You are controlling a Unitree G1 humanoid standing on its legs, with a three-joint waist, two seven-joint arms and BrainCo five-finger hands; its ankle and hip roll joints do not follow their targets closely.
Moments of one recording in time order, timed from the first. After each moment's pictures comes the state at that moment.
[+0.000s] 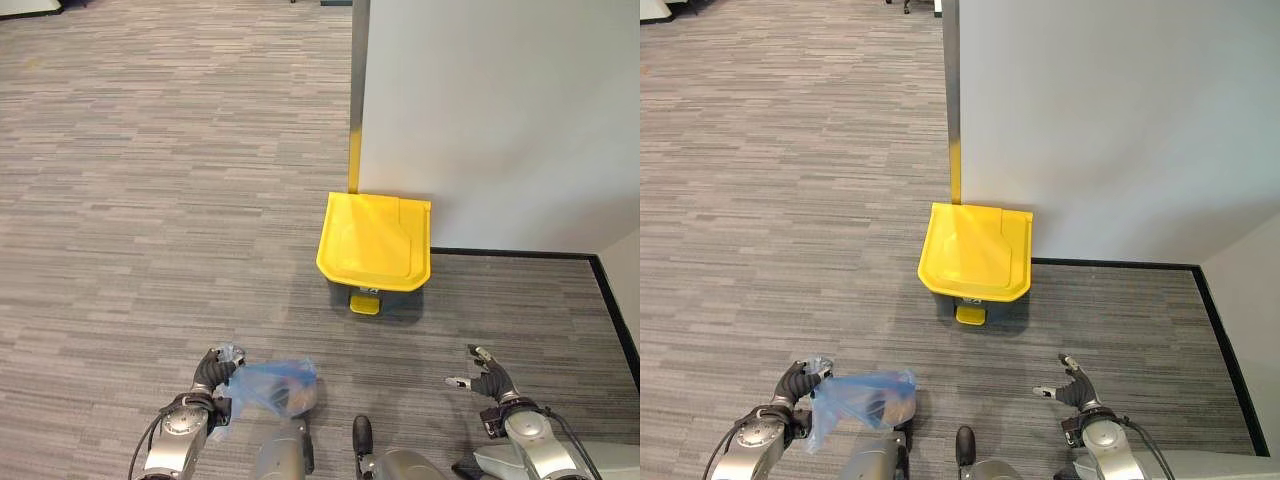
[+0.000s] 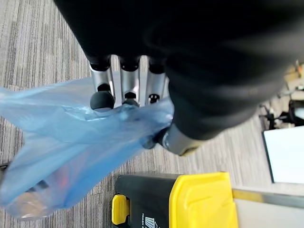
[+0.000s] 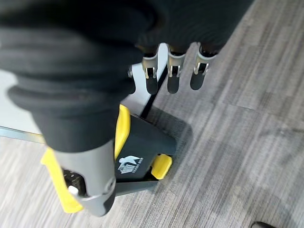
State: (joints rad) left arm 0.11 0.37 -0.07 0.52 -0.22 -0.04 0.04; right arm 0.07 -0.40 0.14 0.55 0.00 -0.01 -0.08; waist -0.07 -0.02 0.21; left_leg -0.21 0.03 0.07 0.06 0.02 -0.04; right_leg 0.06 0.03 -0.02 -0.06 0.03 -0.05
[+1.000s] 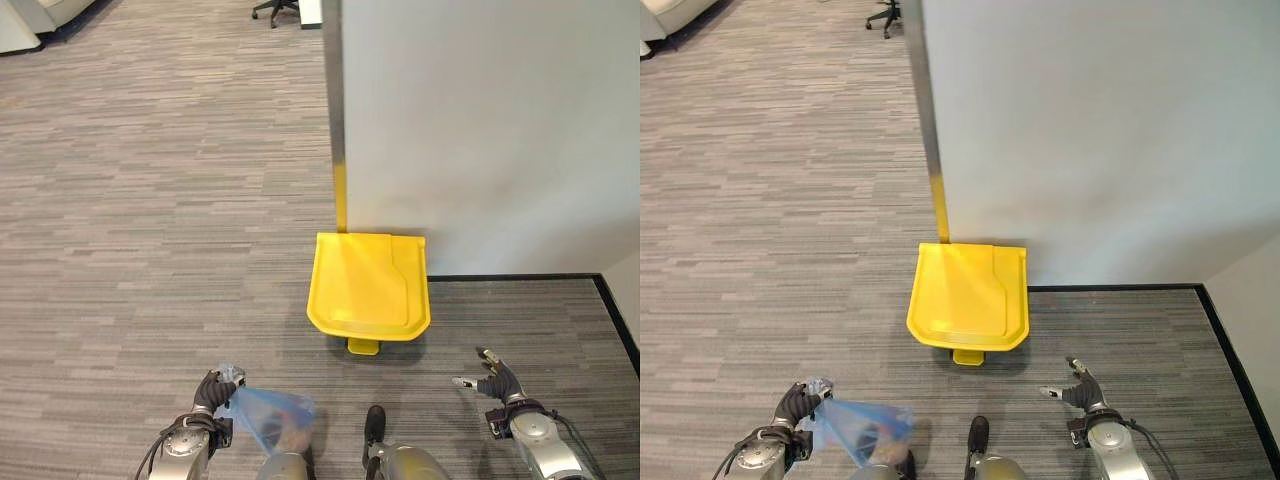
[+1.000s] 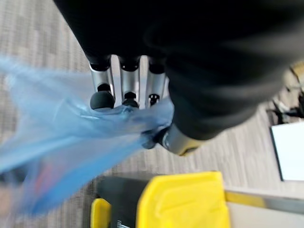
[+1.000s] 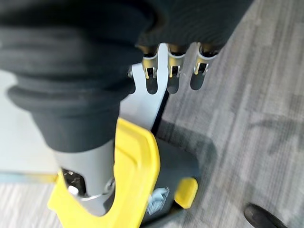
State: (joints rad) left arm 0.12 0.35 -0.07 0.52 -0.22 -0.03 0.06; right arm 0.06 -0.42 0.10 0.56 0.02 0.01 -0.09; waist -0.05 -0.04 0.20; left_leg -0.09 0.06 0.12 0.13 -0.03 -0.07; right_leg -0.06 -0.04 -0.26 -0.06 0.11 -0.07
